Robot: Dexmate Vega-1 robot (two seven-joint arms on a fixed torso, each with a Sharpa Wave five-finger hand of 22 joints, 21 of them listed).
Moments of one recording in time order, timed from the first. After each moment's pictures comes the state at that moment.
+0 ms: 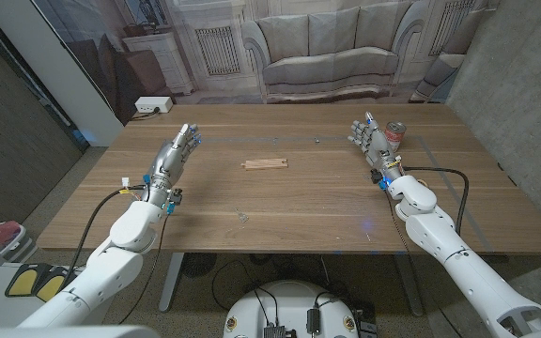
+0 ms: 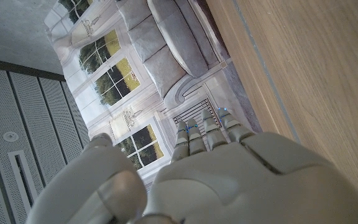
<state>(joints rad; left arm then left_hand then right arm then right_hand) 1.25 0.70 0.19 -1.64 -0.54 -0.49 0.12 0.43 0.00 0.06 0.09 0.34 0.14 0.00 0.22 0.18 0.14 -0.06 0.22 0.18 0.08 -0.04 0.20 0.18 0.04 -0.04 0.23 0.18 -0.97 -0.43 -0.23 -1.43 0.53 0.26 0.10 0.18 -0.04 0.19 0.07 0.23 0.15 0.06 0.19 0.18 0.18 0.09 0.21 0.18 0.09 0.04 0.20 0.18 0.07 -0.04 0.59 0.17</state>
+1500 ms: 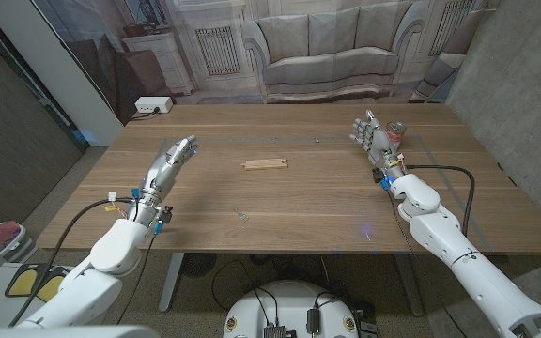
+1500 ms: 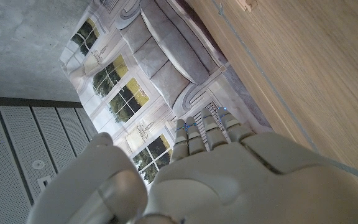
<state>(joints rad) 1.43 0.76 0.11 -1.75 -0.37 -0.54 0.20 0.44 0.01 0.06 0.09 0.34 0.17 -0.01 0.22 0.18 0.17 -0.07 0.22 0.18 0.11 -0.04 0.20 0.18 0.05 -0.04 0.22 0.18 -1.01 -0.47 -0.23 -1.53 0.51 0.22 0.04 0.18 -0.04 0.19 0.06 0.23 0.15 0.06 0.19 0.18 0.18 0.09 0.21 0.18 0.09 0.04 0.20 0.18 0.08 -0.04 0.57 0.17</state>
